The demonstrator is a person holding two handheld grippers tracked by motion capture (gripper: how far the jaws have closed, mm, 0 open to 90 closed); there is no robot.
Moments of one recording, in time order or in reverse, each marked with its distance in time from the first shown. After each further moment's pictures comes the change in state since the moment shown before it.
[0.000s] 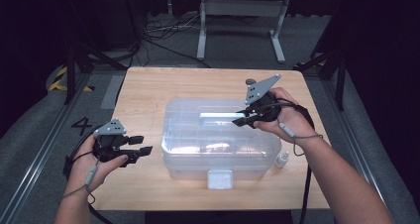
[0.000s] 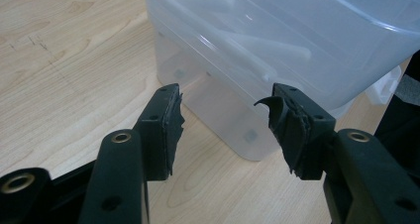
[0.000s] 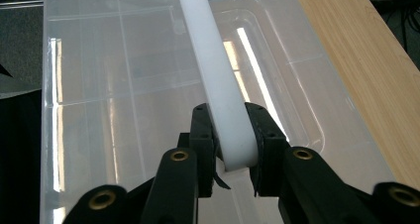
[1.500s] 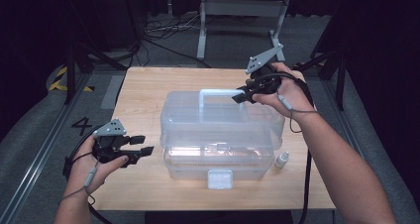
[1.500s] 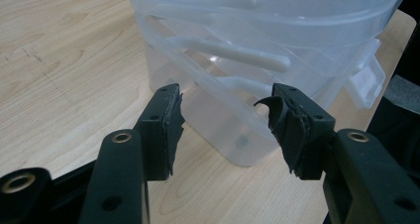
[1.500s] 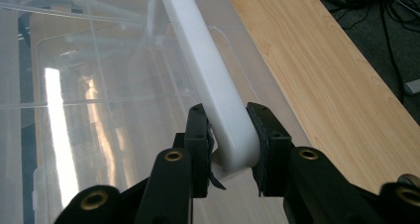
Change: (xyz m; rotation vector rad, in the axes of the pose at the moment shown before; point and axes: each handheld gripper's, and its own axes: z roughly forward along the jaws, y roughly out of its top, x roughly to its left) left arm -0.007 0.004 -0.003 -0.019 -0.014 0.023; right arm -0.049 0.028 -0.016 -0.024 -0.028 0.106
